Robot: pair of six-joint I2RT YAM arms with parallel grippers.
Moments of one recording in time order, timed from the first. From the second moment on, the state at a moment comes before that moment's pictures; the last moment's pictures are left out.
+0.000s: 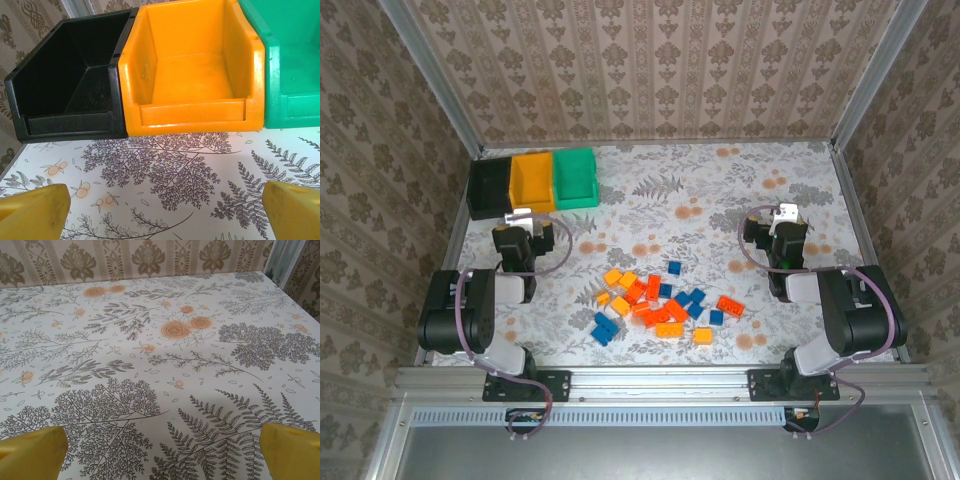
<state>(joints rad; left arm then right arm) -0.05 1.54 0.39 0.80 -0.19 0.08 0.04 1.52 0.39 0.78 0.23 0.07</state>
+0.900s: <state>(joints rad) -0.03 1.16 0.58 0.26 -0.36 -0.35 0.11 1.27 0.64 0.14 0.43 0.36</state>
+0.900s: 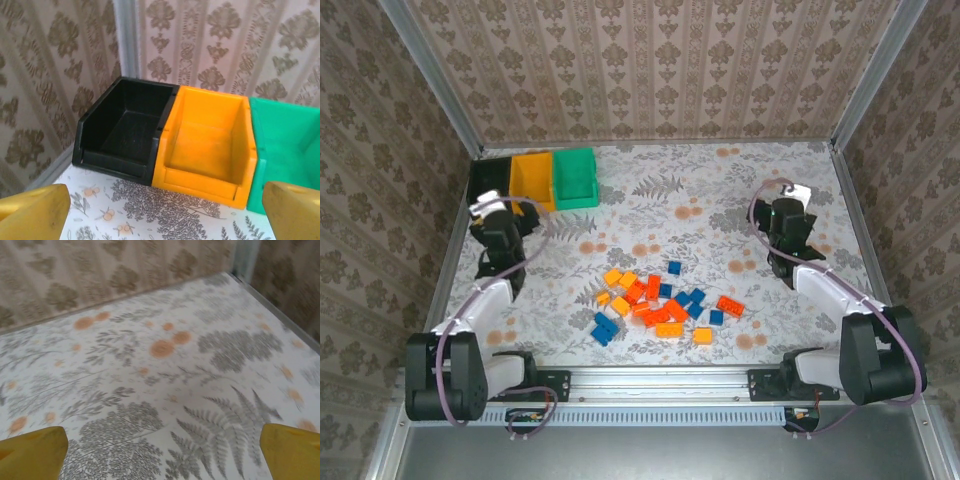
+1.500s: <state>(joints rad) -0.06 1.54 1.21 -0.30 -0.07 -0.50 0.11 1.43 0.90 -0.30 0.24 0.56</state>
